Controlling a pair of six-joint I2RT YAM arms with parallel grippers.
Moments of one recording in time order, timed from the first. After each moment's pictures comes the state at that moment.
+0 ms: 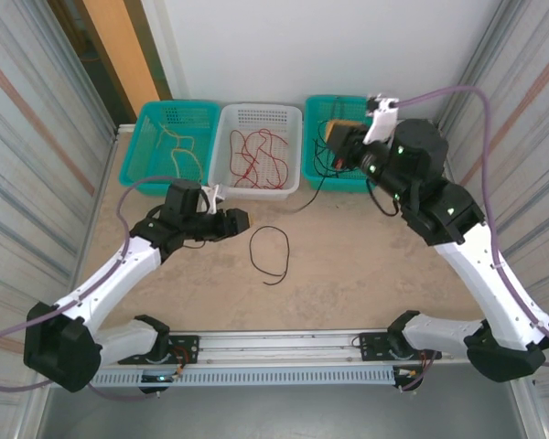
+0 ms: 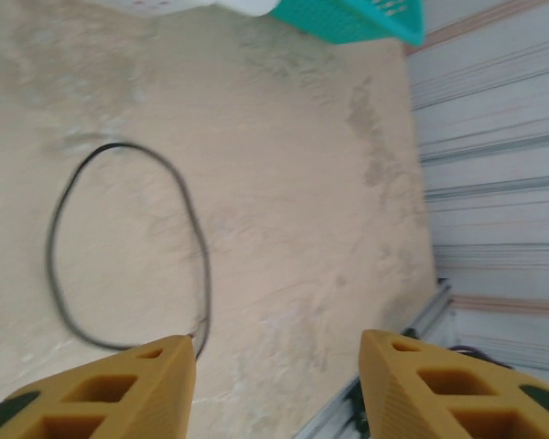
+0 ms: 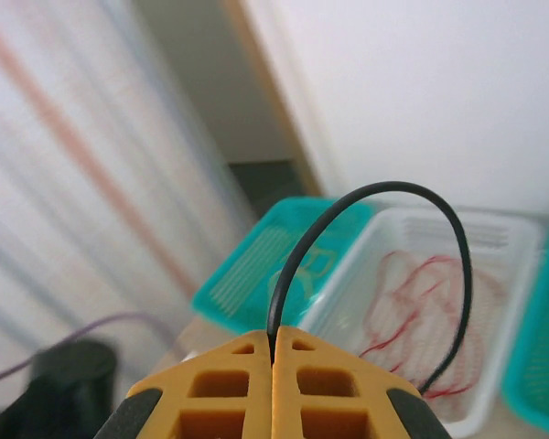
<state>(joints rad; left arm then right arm) -0.45 1.13 0.84 -0.44 0.52 -0.65 0.60 1.17 1.61 -0.54 0.10 0.42</state>
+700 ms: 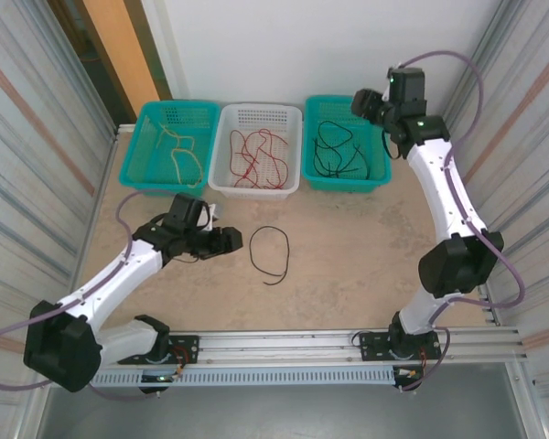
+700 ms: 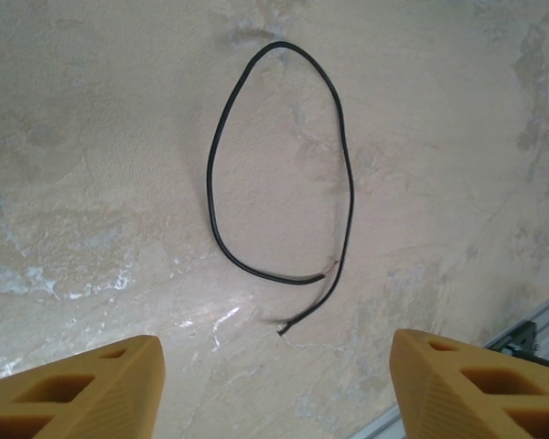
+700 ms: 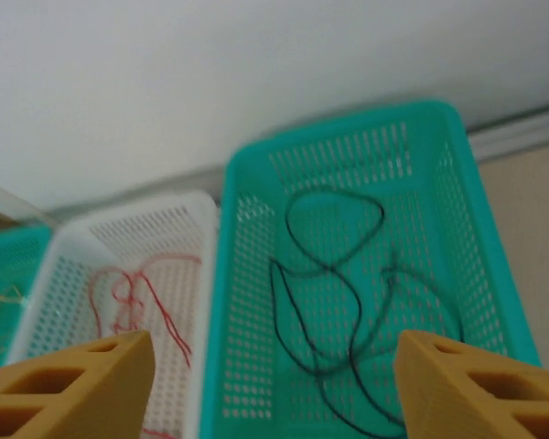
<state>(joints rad) -0.45 1.17 0.79 -0.59 0.40 -0.60 0.17 1.66 1.73 -0.64 0.02 0.44</state>
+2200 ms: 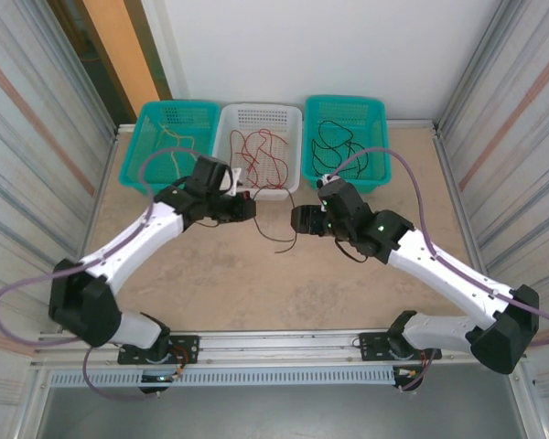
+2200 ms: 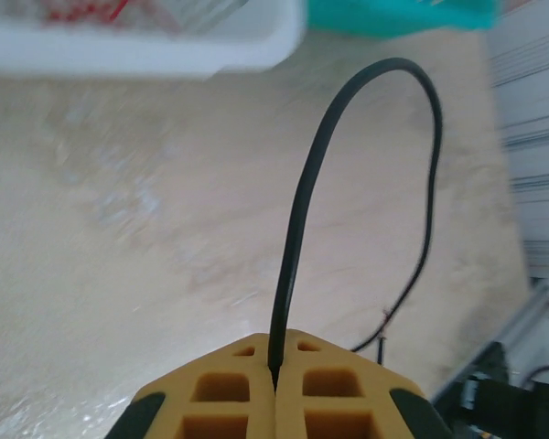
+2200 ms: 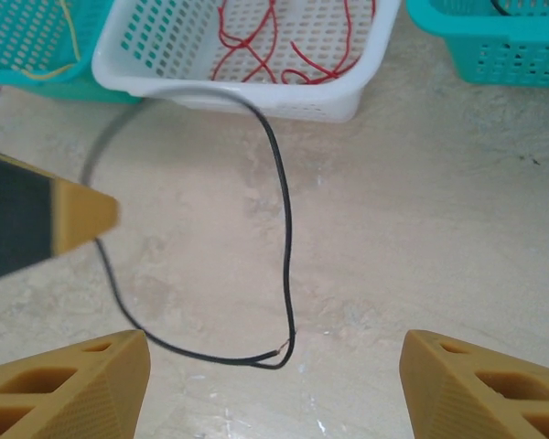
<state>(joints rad) -0.52 1.38 1.17 -0.59 0.40 -0.50 0.80 1.18 1.08 -0.63 0.13 0.64</state>
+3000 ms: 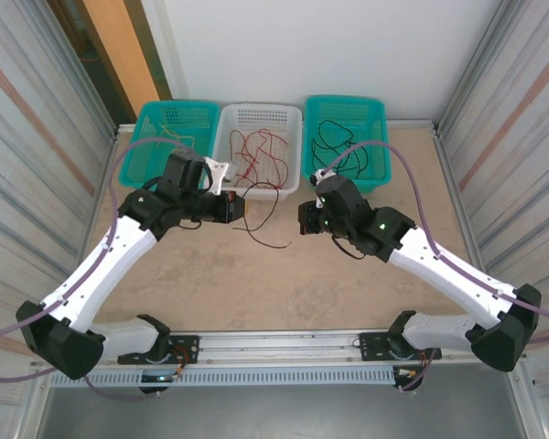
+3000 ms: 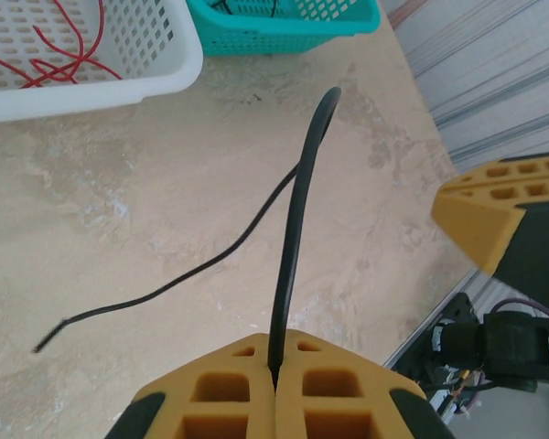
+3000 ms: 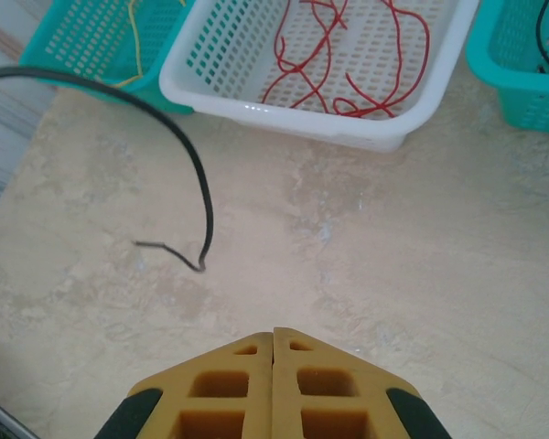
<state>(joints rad) -0.52 1.21 1.25 -0.79 0.42 -0.37 0.83 1.18 1.15 -0.64 0.14 0.59</state>
